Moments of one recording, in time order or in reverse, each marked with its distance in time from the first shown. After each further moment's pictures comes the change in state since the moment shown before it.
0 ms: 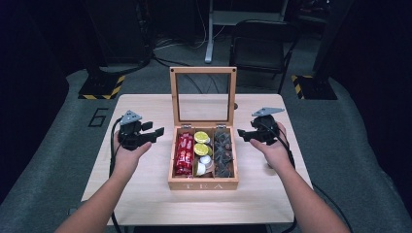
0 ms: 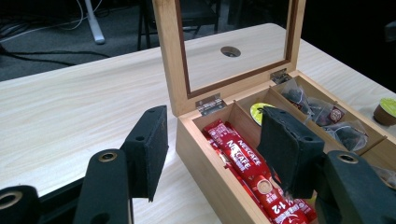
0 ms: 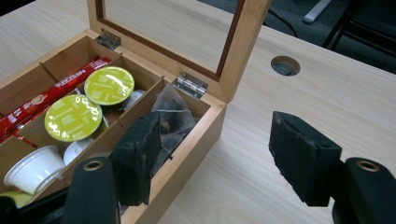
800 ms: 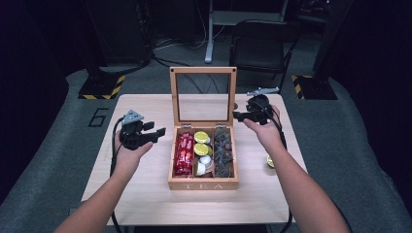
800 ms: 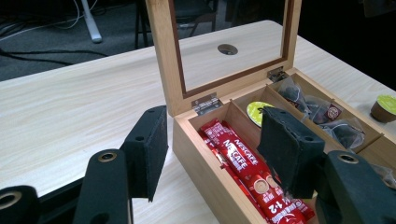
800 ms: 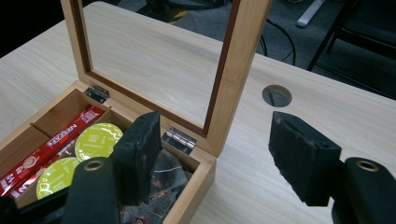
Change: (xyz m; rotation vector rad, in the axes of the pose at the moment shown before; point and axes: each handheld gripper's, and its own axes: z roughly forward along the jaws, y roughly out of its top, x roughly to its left) left arm -0.003 0.002 0.003 0.011 -0.010 0.017; right arm -0.013 0.052 0.016 -0.019 -0.014 0.066
